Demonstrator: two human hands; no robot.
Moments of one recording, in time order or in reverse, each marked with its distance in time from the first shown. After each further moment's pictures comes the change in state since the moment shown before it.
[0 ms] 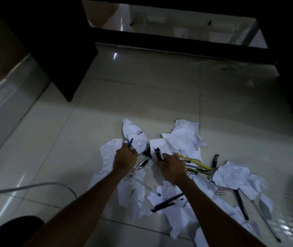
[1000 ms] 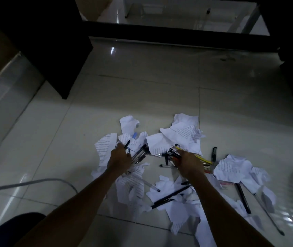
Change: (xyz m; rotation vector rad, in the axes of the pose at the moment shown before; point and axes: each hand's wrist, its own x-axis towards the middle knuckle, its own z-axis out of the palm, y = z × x) left_hand 0.014 -0.028 0.008 0.173 -0.051 0.021; right_hand 0.003 0.048 -0.017 -0.095 0.039 0.109
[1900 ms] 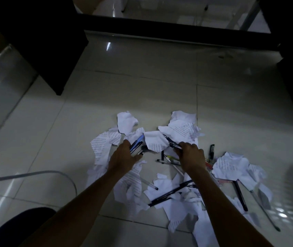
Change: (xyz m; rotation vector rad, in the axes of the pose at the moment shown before) left_hand -0.012 0.012 0.006 0.012 -0.060 0.177; right_hand 0.004 -0.001 -0.015 -0.172 0.107 -0.019
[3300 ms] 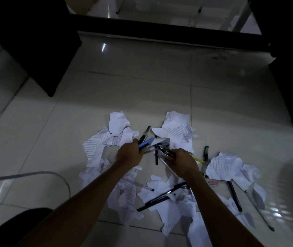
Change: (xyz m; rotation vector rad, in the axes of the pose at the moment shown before) left_hand 0.016 0.041 0.018 0.269 -0.050 0.131; right_hand -0.010 0.004 0.002 0.314 -0.177 0.016
